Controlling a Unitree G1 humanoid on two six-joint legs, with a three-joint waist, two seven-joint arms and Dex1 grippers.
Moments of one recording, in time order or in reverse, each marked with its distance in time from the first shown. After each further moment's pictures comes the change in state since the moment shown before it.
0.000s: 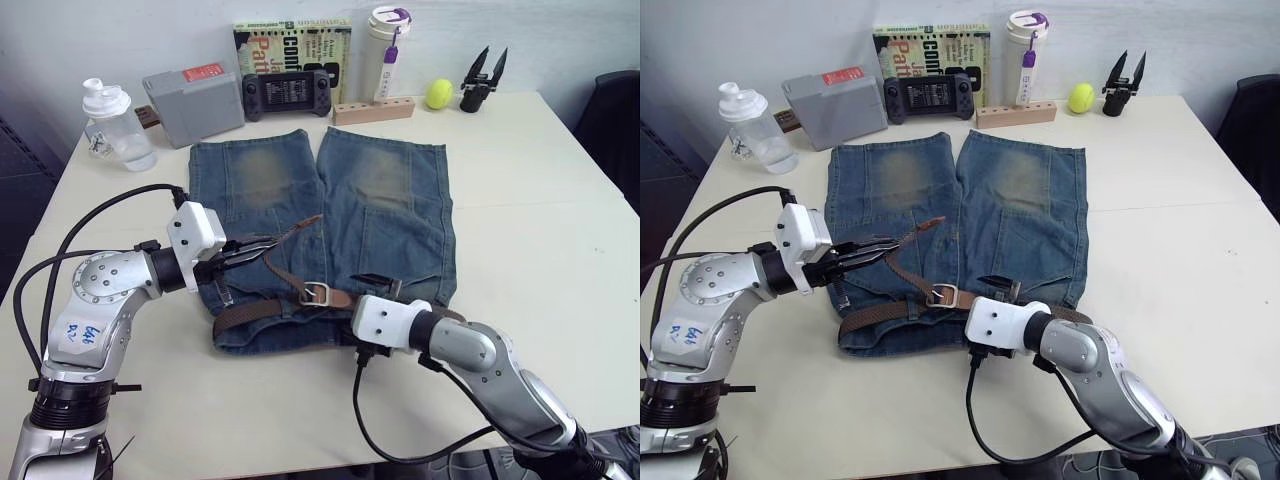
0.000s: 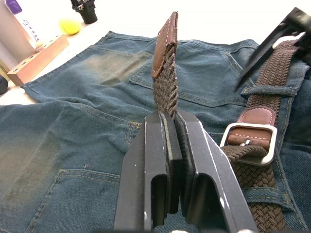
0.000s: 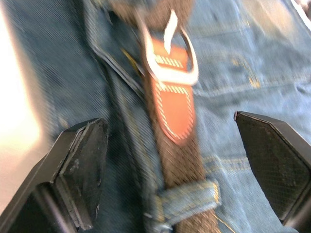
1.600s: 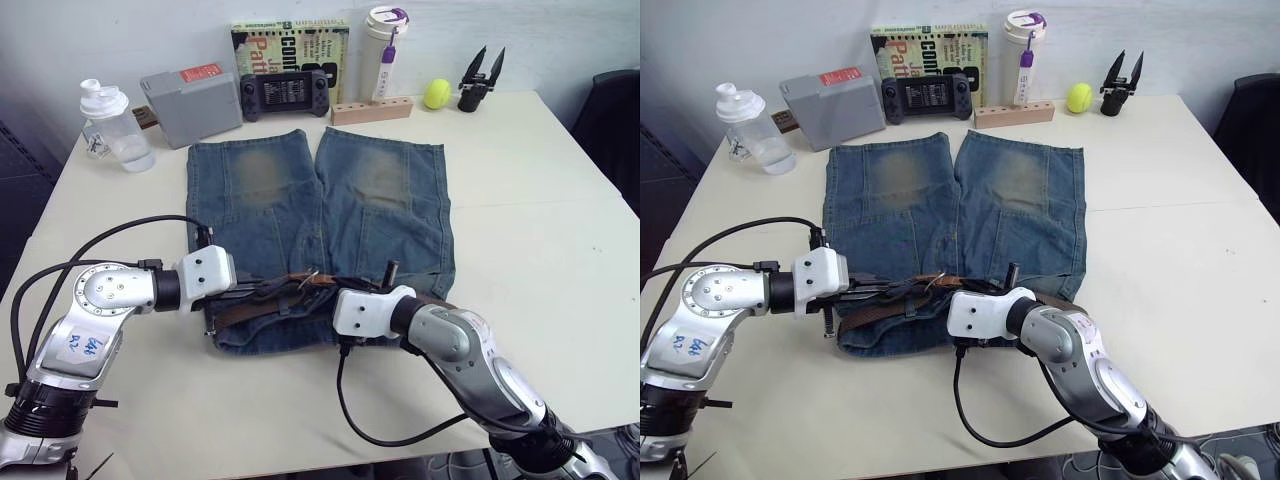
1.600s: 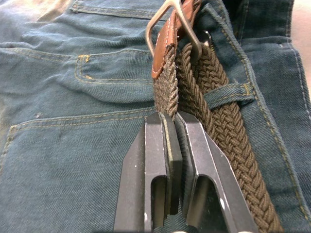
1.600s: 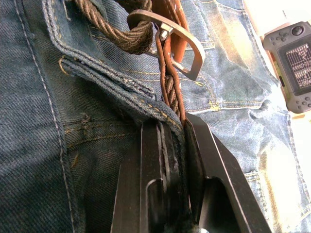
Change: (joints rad) left arm 0.065 0.144 -0.112 0.045 0.179 -0.112 -0.130; right arm -0.076 0.083 0.057 0.083 -0.194 -0.127 -0.007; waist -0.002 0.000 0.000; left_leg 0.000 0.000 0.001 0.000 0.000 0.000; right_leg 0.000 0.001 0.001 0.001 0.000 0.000
